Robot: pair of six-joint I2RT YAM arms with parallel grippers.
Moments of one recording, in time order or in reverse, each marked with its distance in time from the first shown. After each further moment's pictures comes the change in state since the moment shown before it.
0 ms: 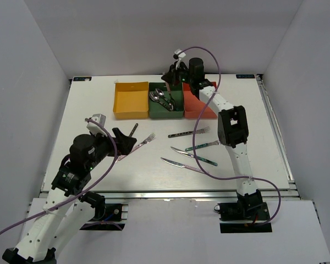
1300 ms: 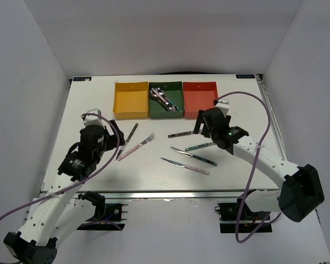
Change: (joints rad) left arm 0.000 0.166 0.072 -0.127 -0.430 -0.002; right arm 0.228 -1.222 -1.275 -0.529 1.065 0.492
